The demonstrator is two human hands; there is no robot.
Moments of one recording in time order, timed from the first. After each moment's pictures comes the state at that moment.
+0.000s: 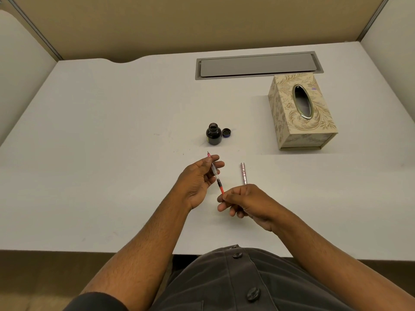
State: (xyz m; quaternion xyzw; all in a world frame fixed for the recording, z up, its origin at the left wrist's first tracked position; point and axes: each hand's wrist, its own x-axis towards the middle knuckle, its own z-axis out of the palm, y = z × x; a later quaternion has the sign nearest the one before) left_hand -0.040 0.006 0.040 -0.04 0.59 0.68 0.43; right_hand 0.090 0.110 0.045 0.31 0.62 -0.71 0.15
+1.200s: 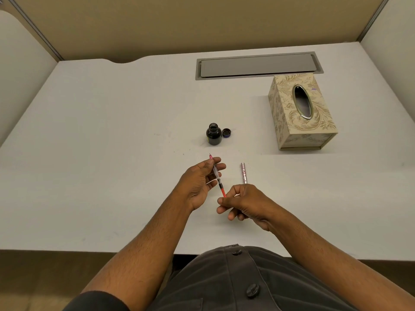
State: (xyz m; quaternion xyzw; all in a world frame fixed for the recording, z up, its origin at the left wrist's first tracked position) left_hand -0.036 0.008 0.040 -0.05 0.59 0.67 0.44; right_hand 0.086 0.107 0.046 0.33 0.62 -0.69 0.16
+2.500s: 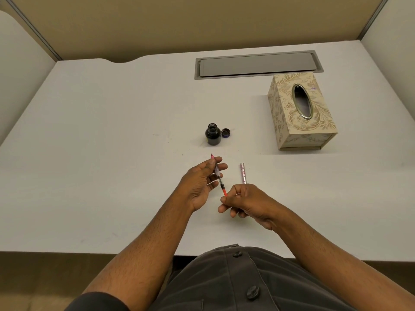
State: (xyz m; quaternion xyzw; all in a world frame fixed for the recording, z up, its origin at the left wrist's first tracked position) left_hand -0.035 0.012 0.037 -0.03 0.60 0.67 0.45; right_hand 0.088 0.117 0.040 0.29 0.63 -0.70 0.16
